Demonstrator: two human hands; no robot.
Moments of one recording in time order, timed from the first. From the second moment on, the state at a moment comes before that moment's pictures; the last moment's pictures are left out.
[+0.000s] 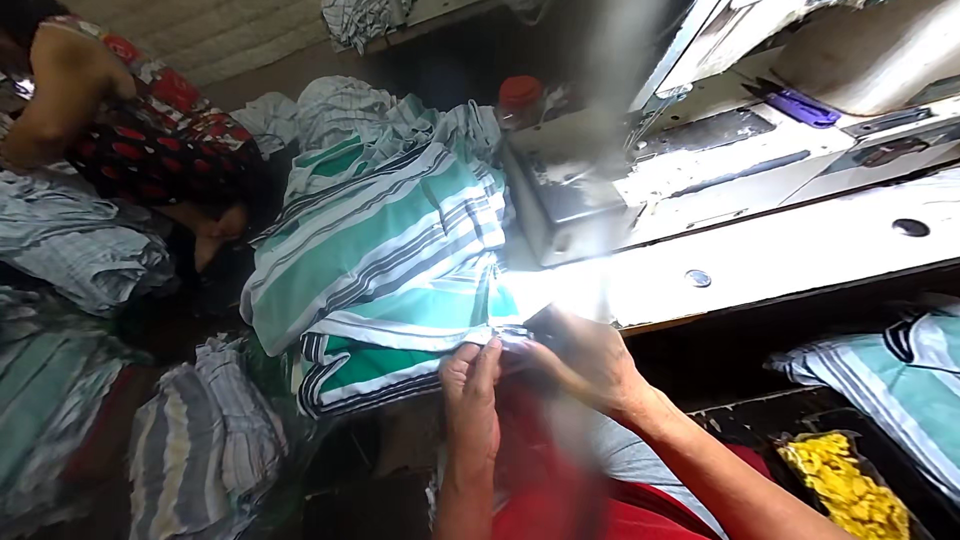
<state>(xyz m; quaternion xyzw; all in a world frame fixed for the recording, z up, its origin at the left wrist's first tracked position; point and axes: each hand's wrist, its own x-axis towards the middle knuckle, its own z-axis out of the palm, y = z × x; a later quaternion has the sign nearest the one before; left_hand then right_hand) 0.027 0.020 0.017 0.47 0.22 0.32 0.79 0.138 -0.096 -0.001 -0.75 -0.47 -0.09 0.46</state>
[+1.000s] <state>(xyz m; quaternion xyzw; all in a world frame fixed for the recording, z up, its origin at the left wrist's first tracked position) 0.026 0.024 0.014 0.54 0.18 0.33 0.75 0.152 -0.090 0.006 -0.72 -0.50 0.07 0.48</state>
